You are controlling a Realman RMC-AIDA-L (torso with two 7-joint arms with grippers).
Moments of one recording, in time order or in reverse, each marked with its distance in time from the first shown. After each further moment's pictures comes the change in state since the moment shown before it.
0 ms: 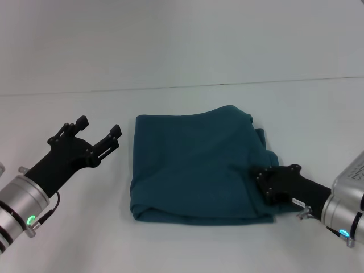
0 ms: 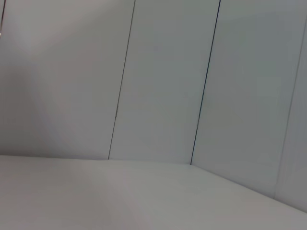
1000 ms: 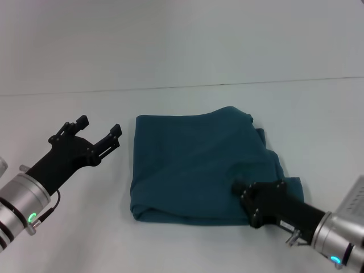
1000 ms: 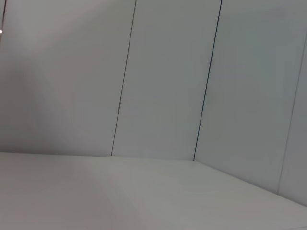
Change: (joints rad) left arm -0.010 0.002 0.002 0.000 0.000 -0.022 0.003; right arm -0.033 0.003 -0.057 0.118 0.083 -0.144 -0.169
